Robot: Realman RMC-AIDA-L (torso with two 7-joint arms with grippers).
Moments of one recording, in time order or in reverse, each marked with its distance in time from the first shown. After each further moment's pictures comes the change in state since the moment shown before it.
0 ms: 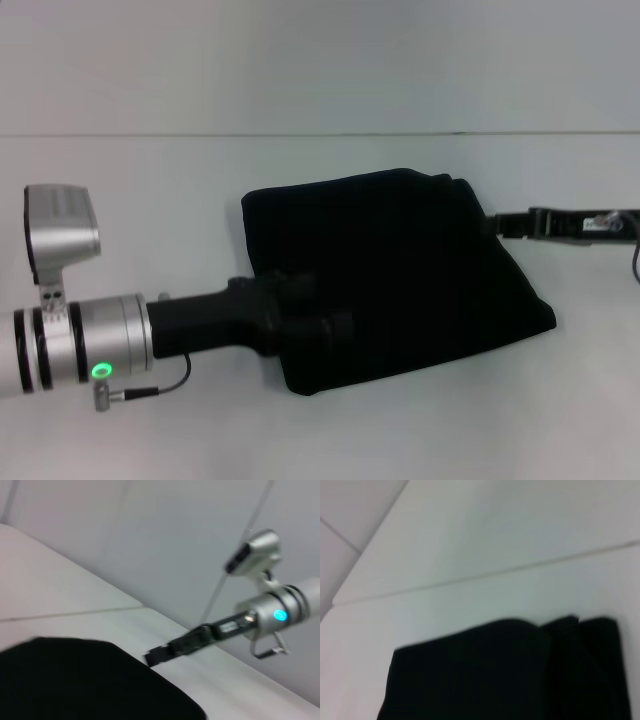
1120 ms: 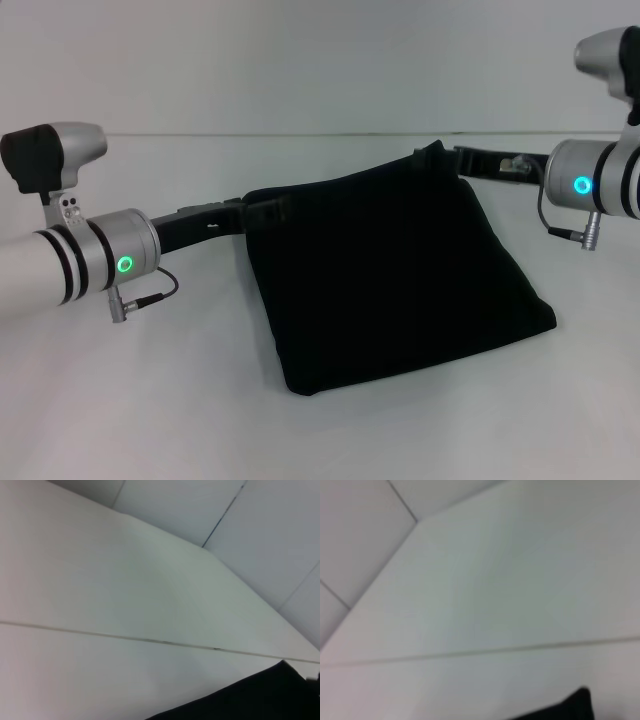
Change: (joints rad) left arm -0.116 -0.005 0.009 -0.012 -0.076 -0.547 -0.338; right arm 0.144 0.093 -0.032 0.092 0.134 0.341 -0.096
